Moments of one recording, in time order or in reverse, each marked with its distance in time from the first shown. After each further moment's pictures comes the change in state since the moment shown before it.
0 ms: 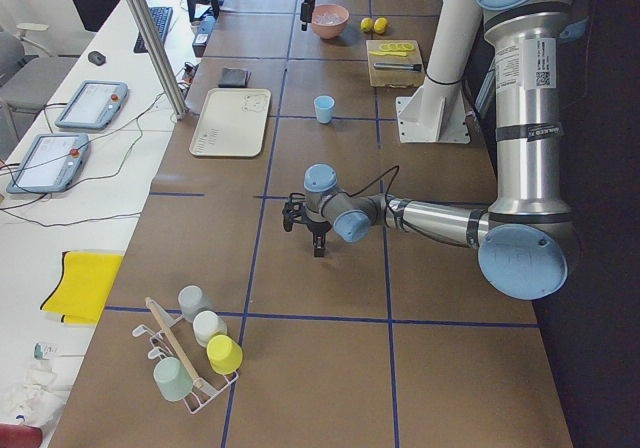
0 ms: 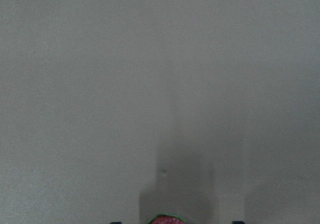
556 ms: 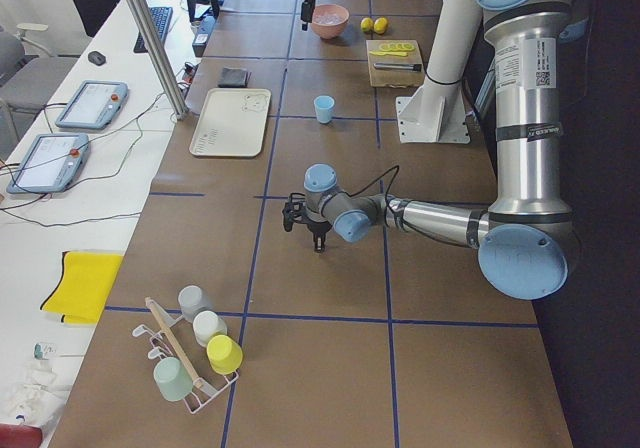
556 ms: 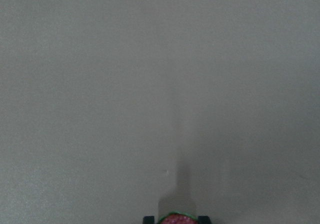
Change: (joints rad) left arm 0.001 -0.001 -0.010 -0.003 -0.002 -0.015; right arm 0.000 0.000 0.008 -0.002 0.005 0.002
